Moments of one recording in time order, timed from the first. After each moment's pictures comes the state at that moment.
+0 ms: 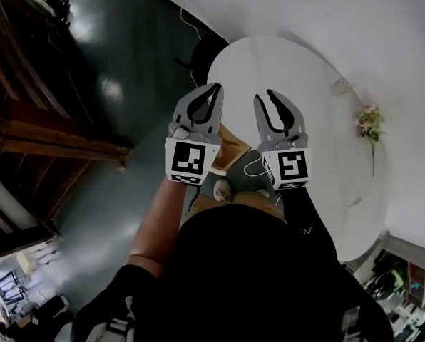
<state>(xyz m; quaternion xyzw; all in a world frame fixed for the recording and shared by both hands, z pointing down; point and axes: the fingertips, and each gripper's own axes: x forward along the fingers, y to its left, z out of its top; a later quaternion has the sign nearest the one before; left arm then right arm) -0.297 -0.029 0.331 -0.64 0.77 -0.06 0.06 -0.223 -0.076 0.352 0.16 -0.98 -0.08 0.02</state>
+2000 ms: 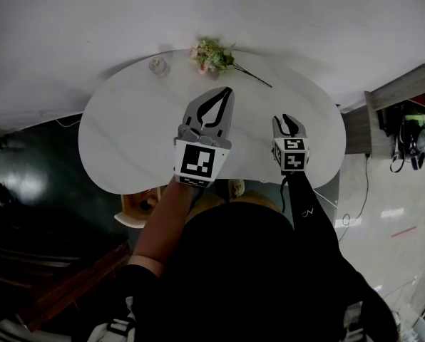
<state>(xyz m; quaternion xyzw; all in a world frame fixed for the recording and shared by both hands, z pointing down) 0.219 -0.249 0.356 -0.91 0.39 -0.08 0.08 0.363 -0.223 0.592 0.61 -0.73 0.20 0.23</state>
